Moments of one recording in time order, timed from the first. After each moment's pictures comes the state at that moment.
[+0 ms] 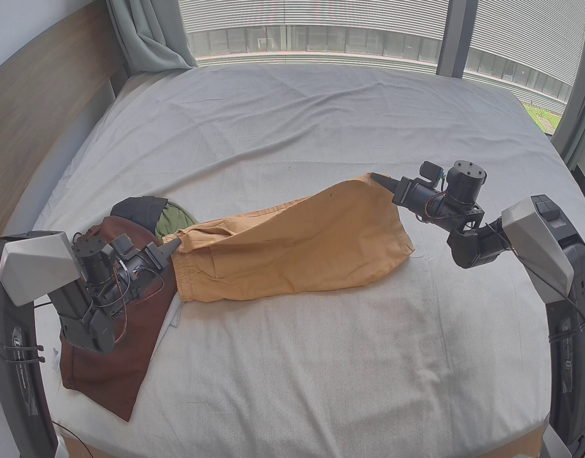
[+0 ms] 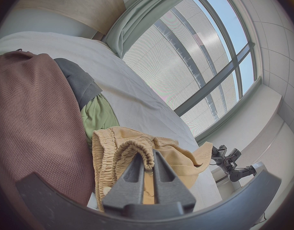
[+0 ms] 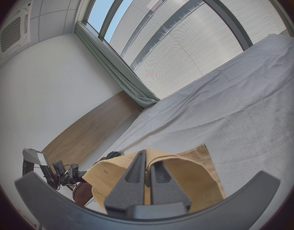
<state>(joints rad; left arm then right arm) -0.03 2.34 -0.75 -1.55 -0.41 -0.70 0.18 2.51 -1.63 -0.99 0.60 0.51</state>
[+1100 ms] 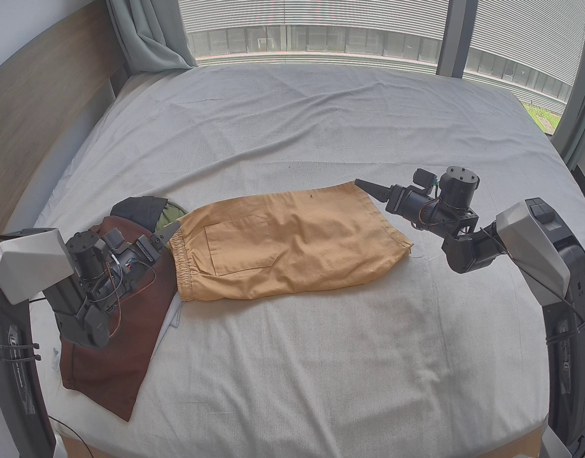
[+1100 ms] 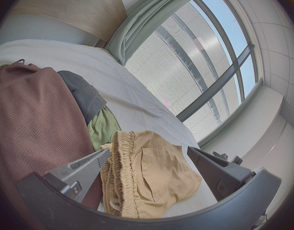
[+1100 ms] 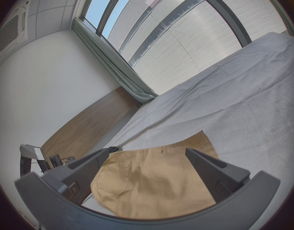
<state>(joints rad) 0.00 2.33 -0.77 -1.55 -0.39 -0.70 0.20 2.52 -1.63 -0.97 0.57 0.49</state>
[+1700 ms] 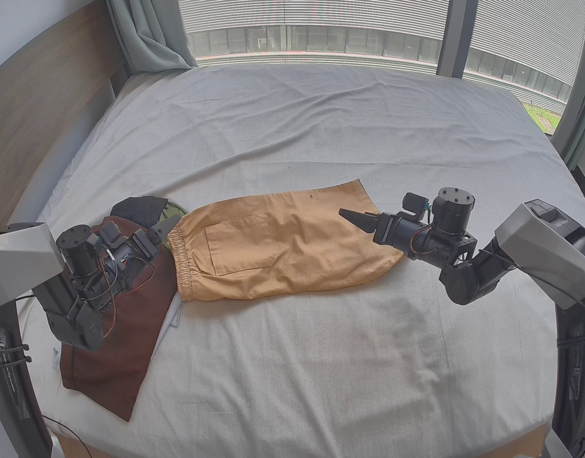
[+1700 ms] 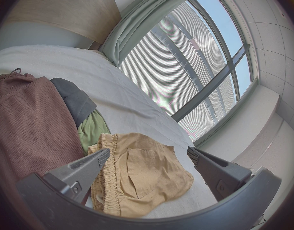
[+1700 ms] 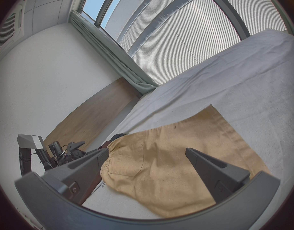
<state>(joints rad) -0.02 2.23 -0.70 -1.55 -0.39 -0.69 0.30 2.39 -1.25 -1.10 0.49 0.45</state>
